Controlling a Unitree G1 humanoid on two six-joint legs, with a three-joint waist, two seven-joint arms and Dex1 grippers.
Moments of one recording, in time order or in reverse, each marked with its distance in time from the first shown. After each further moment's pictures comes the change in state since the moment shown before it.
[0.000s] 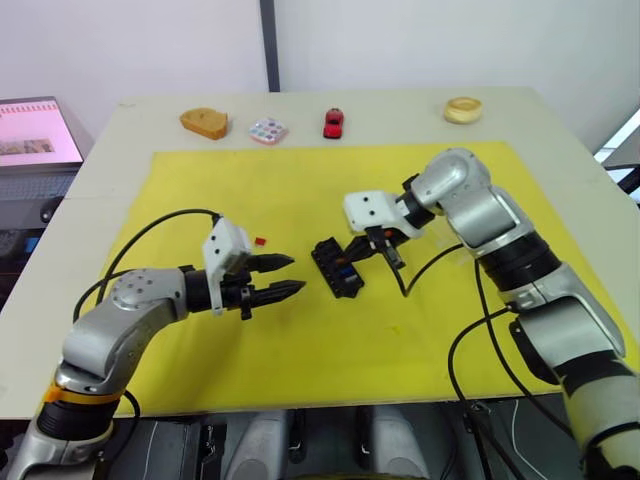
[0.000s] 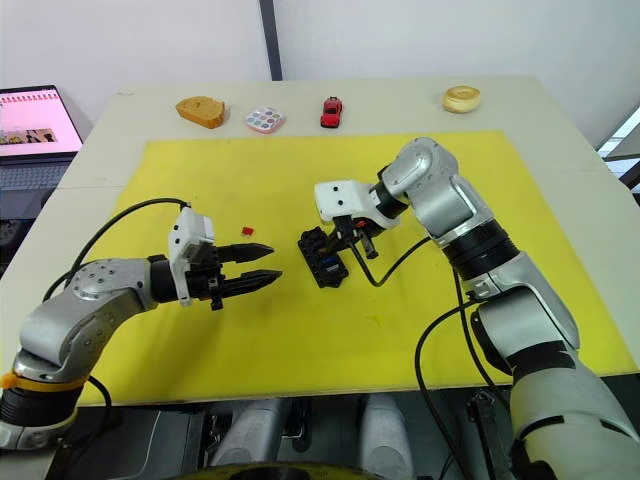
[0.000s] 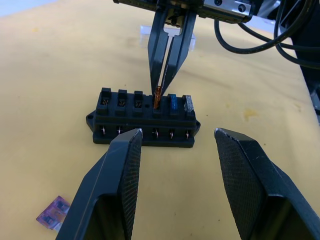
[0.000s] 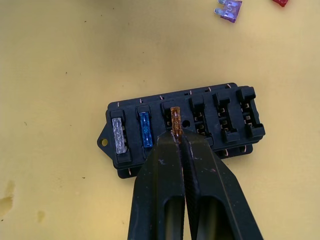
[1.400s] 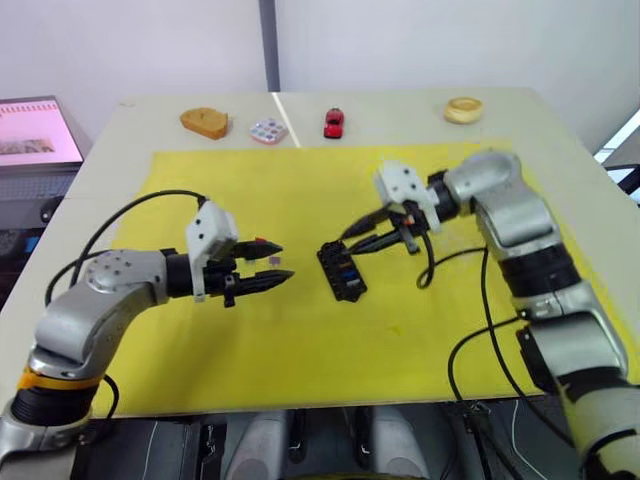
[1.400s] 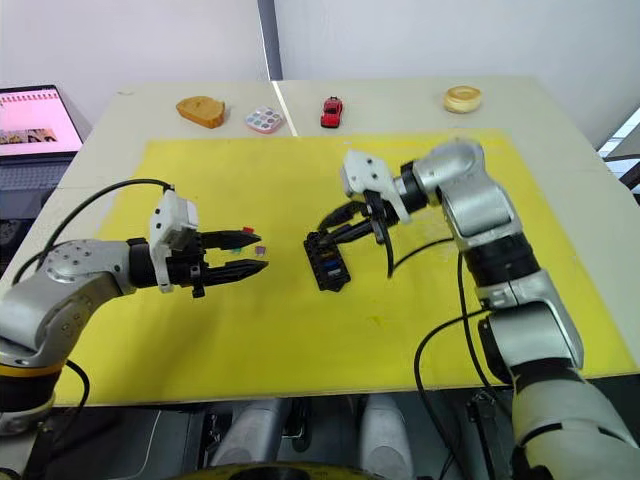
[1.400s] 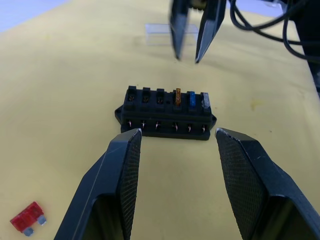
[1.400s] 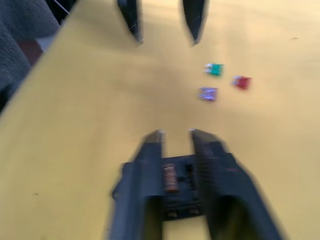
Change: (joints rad) left arm -0.099 0.134 0.038 0.037 -0.039 0.028 -0.085; right arm 0.174 0.002 -0.243 -0.046 0.293 -0.032 -0.003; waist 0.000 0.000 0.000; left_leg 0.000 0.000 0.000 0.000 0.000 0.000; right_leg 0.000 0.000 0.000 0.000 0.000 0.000
